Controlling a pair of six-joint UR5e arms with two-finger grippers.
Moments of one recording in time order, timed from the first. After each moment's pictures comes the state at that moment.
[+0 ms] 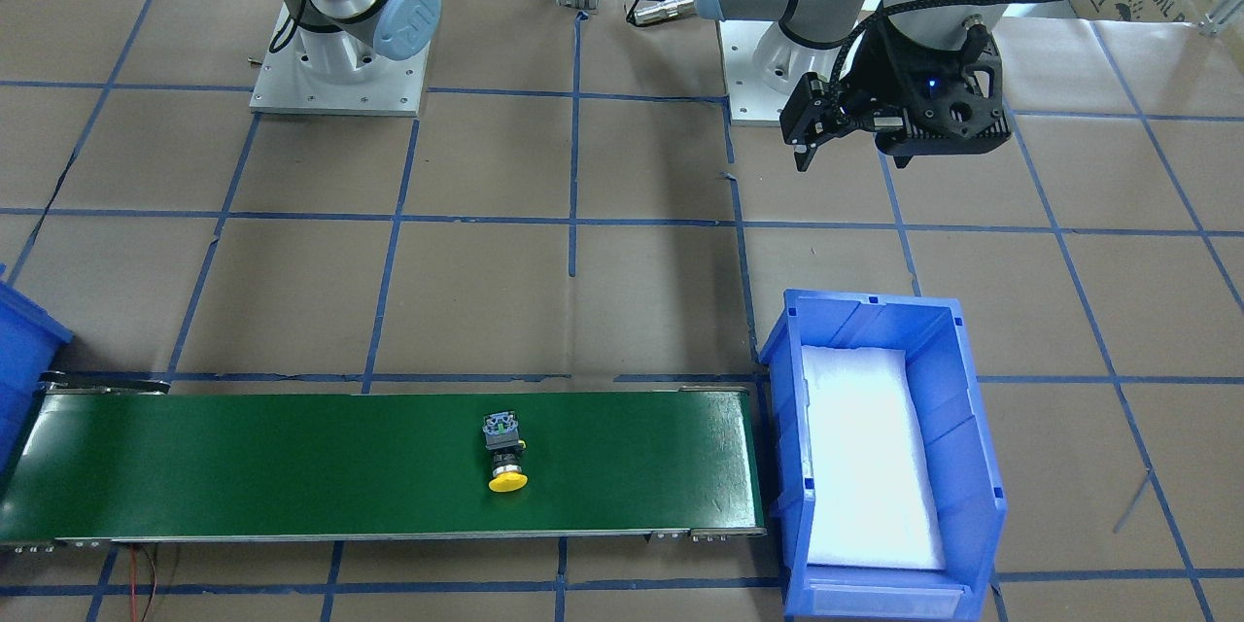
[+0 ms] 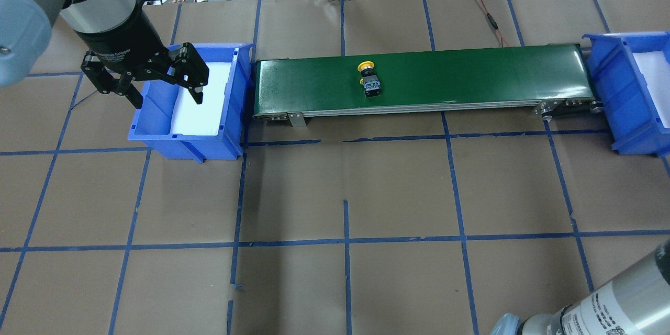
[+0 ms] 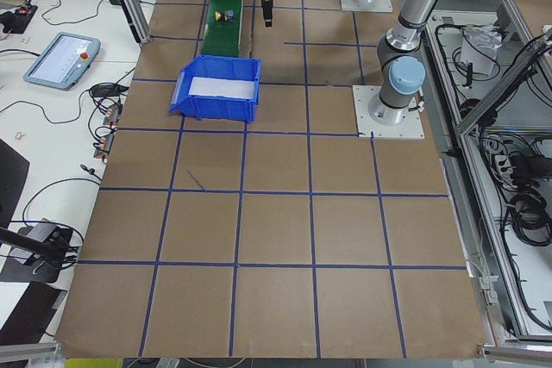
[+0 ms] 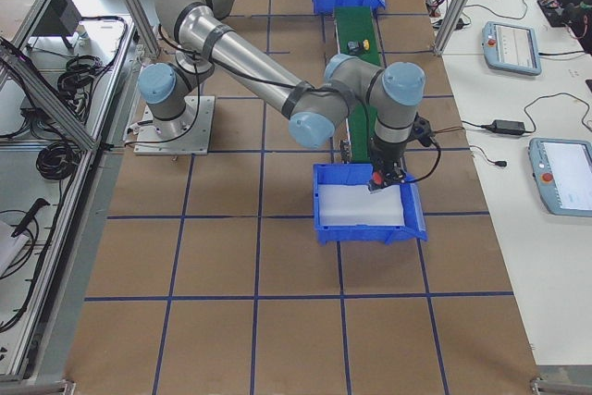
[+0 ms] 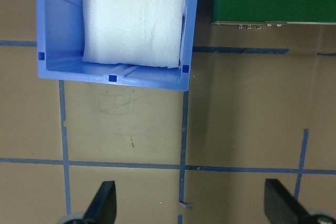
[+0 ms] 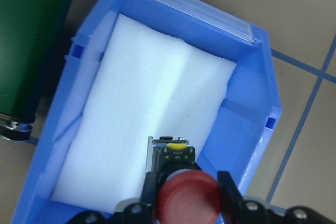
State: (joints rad) left arm -1.55 -1.56 -1.57 -1.65 1.59 -0.03; right arm 0.90 -1.06 1.25 -1.92 -1.66 -1.04
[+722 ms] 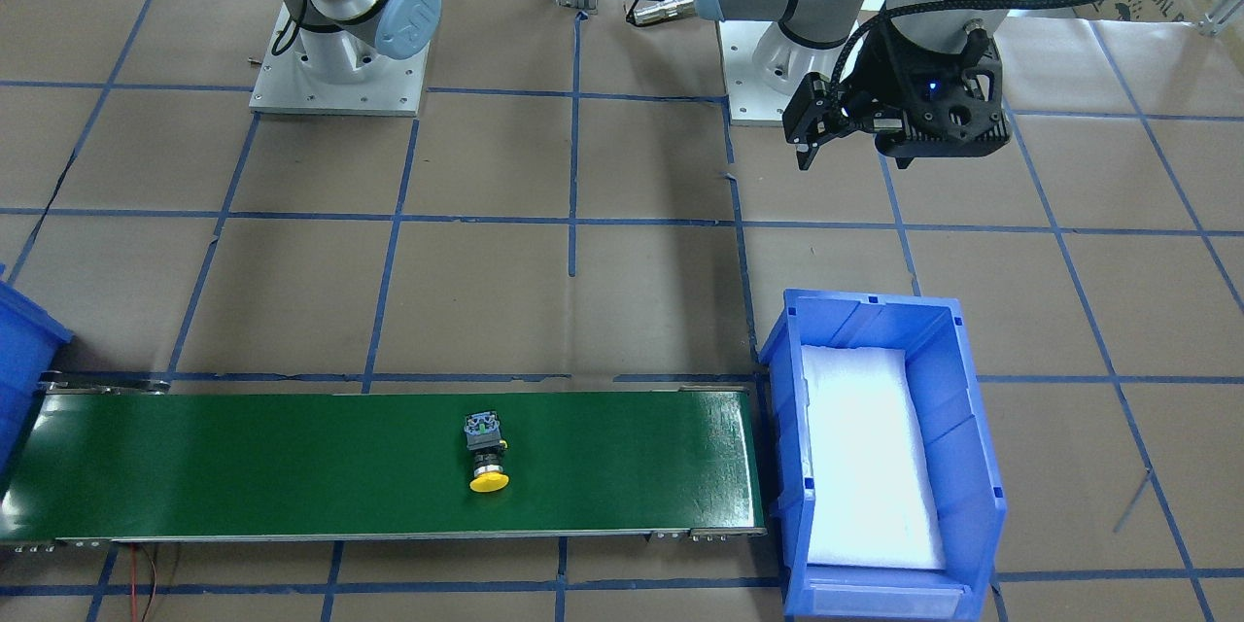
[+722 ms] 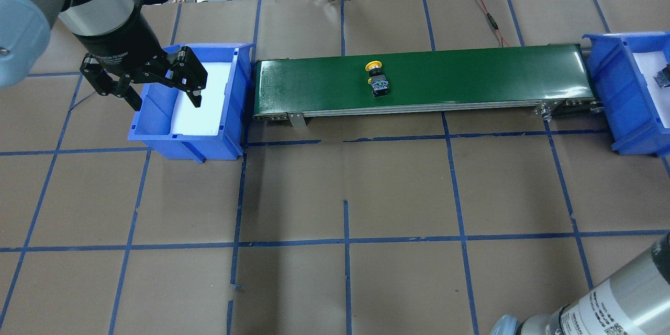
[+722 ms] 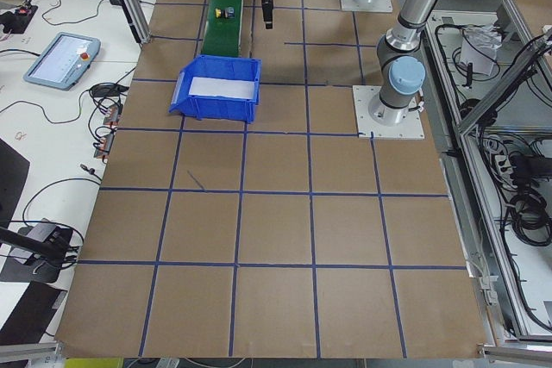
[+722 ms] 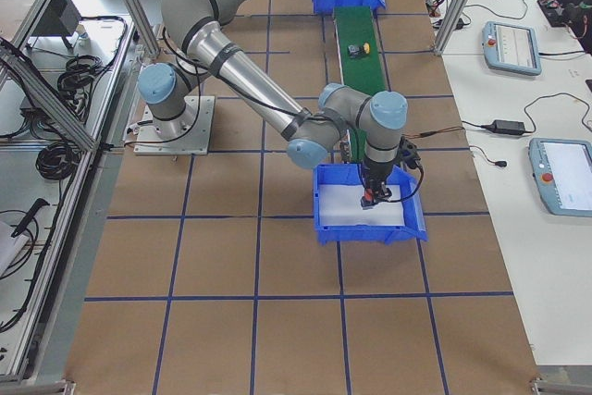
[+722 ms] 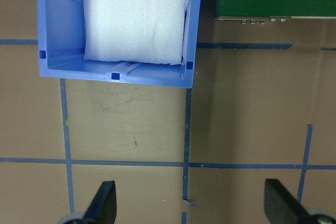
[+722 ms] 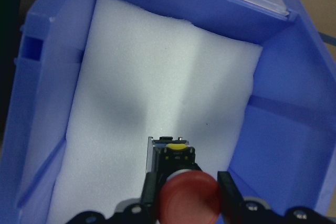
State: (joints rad) left arm -1.55 -1.56 -1.57 -1.66 1.59 -0.01; right arm 0.94 -1.05 1.46 -2.16 -1.69 -0.90
